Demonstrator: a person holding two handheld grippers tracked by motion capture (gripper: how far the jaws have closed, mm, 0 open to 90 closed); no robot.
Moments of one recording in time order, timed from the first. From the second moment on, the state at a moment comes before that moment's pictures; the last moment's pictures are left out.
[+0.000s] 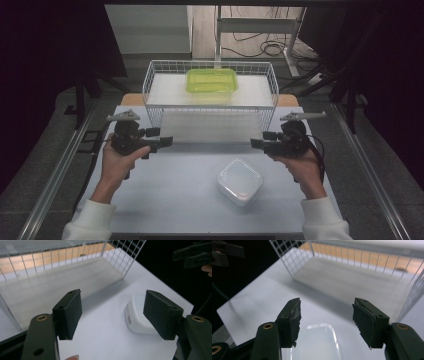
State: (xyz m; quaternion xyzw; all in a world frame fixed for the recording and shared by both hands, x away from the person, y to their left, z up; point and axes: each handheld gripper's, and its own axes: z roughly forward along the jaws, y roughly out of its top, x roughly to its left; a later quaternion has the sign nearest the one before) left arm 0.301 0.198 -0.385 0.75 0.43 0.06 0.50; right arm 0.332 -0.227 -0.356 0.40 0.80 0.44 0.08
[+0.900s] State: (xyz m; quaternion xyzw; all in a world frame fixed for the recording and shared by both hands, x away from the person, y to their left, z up) left arm 0.275 0.189 -0.452 0.78 0.44 0.06 0.45; right arm 0.296 -0.238 -0.434 0.42 0.83 0.37 0.07
